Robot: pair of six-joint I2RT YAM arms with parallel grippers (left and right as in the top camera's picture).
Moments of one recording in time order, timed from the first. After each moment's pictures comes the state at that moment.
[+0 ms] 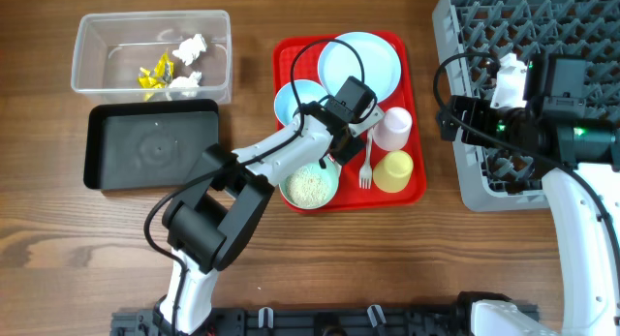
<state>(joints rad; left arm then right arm) -0.70 2.11 1.45 -0.52 -0.02 0.21 -0.07 1.31 1.25 -0.98 -0.25 0.09</state>
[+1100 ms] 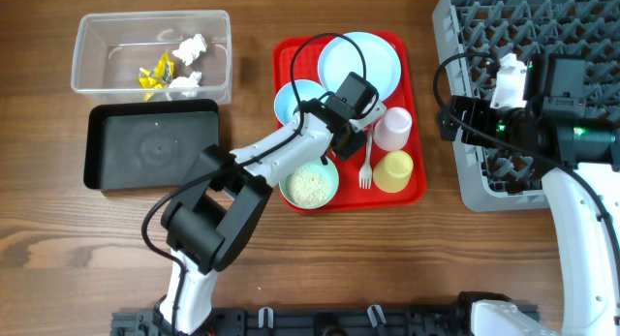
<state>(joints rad) -0.70 2.10 1.47 -0.51 -0.03 0.21 -0.07 1.31 1.25 -0.98 -0.25 0.09</state>
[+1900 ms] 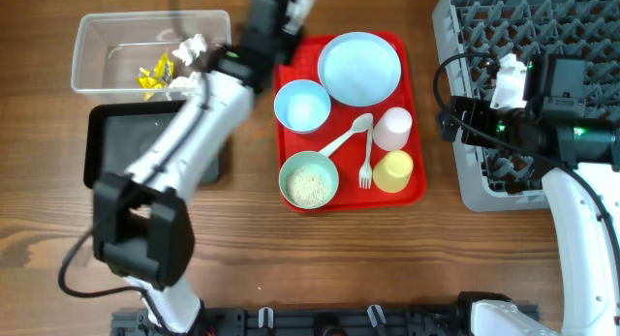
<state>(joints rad) -0.37 1.89 1.60 -0.35 -0.21 0.19 -0.07 1.31 1.25 -0.98 -0.25 0.09</state>
